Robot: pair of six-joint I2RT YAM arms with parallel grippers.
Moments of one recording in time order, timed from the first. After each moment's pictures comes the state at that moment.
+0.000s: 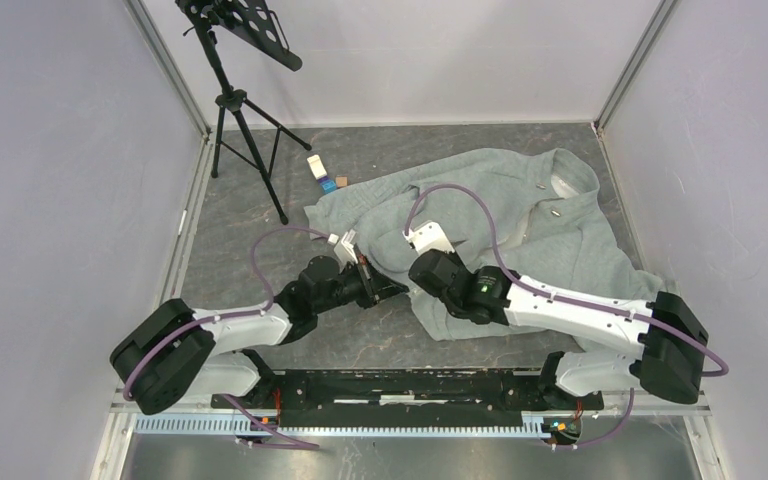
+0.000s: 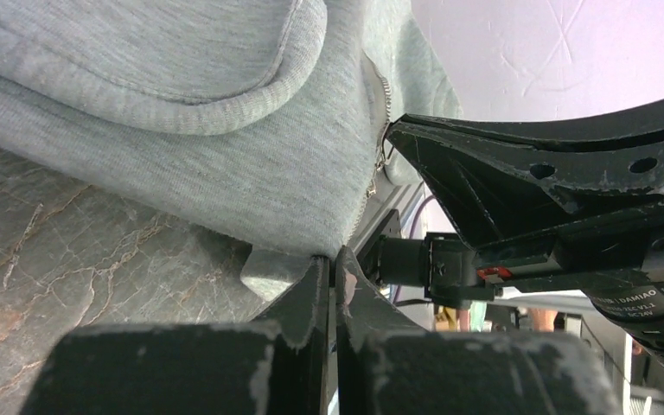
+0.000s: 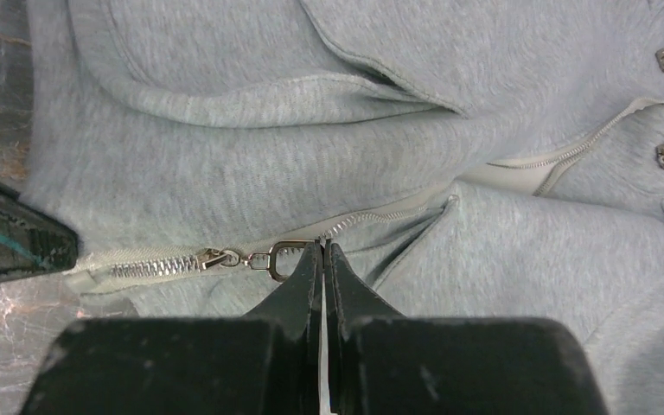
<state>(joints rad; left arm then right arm) -0.79 1.26 0.32 0.65 0.25 -1.14 1.07 1.29 0.90 -0.54 0.66 0.27</state>
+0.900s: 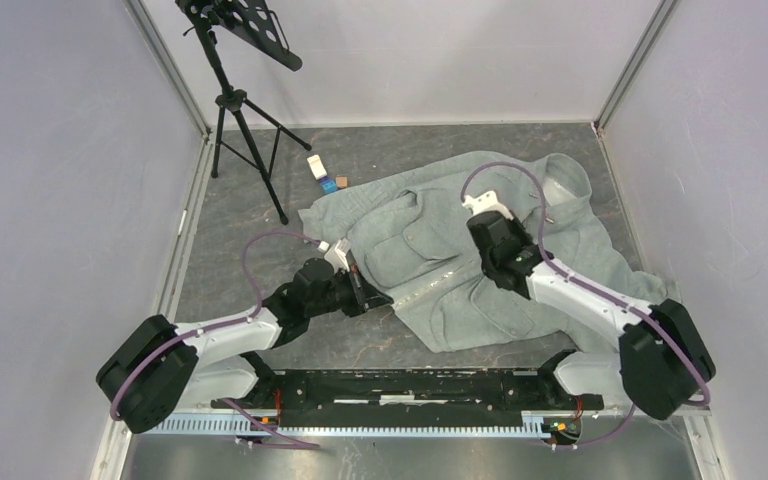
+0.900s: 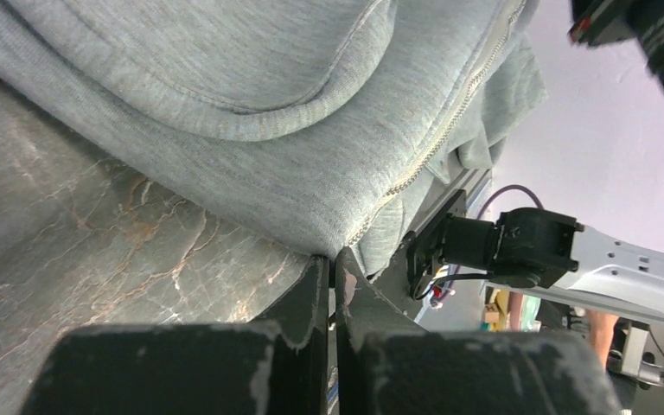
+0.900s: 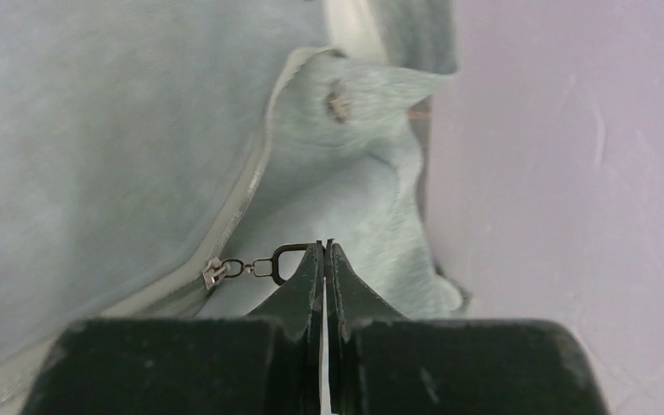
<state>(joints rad) -0.74 1.15 0.30 0.40 0.27 -1.05 0.64 1.25 0.71 -0.30 0.91 -0.19</state>
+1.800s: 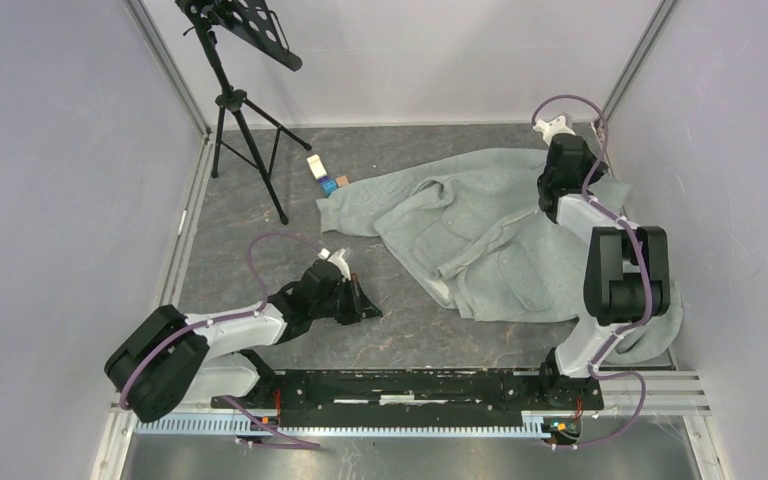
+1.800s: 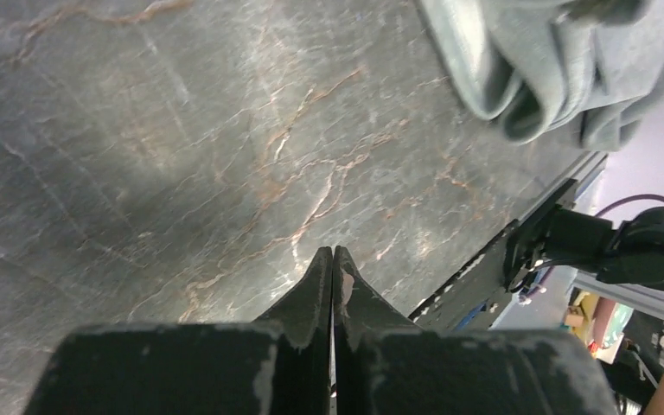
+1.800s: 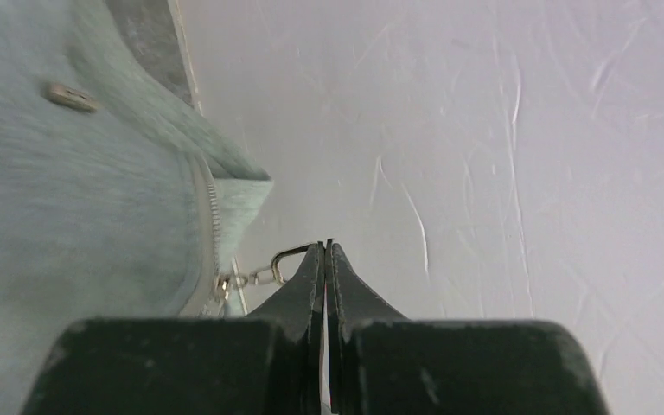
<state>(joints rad) -0.73 1.21 0.32 0.23 0.24 -0.92 0.00 1.76 1.09 0.34 0.79 -0.85</state>
